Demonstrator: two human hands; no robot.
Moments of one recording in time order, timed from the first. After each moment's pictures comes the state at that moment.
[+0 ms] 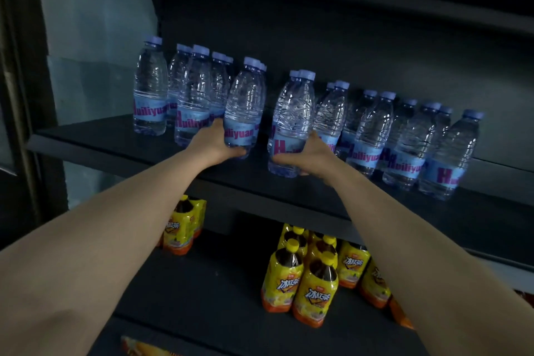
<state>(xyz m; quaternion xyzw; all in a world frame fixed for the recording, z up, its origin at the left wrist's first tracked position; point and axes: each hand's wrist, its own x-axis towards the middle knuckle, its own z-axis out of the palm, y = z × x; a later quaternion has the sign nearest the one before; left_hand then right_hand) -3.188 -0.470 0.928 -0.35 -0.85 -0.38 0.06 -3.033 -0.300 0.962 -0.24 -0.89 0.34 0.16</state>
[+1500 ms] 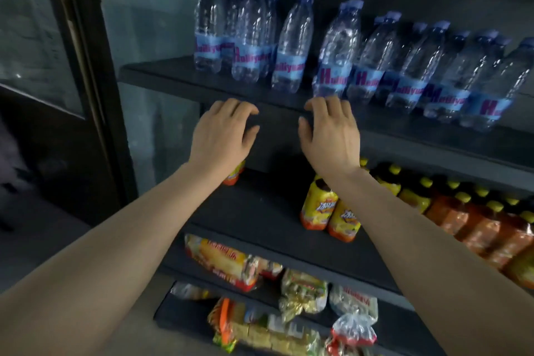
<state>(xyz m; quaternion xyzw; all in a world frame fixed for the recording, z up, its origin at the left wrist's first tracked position) -3.078 -0.618 0.842 -0.40 -0.80 -0.24 0.39 -2.971 -0.440 0.868 -0.09 -0.87 -0.07 0.47</state>
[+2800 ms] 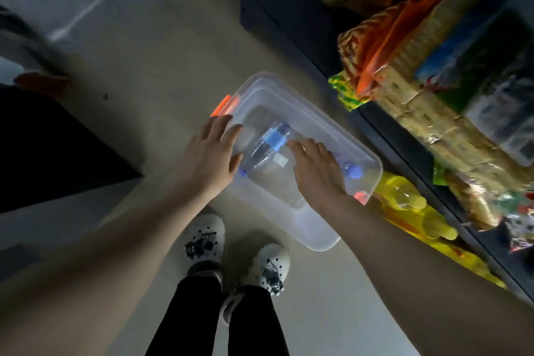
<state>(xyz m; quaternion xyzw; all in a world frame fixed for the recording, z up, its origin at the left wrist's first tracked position) -2.923 -0.836 -0.023 -0.17 -0.96 -0.15 -0.14 -2.884 -0.610 -0.030 0.07 -0.98 0.02 -0.16</state>
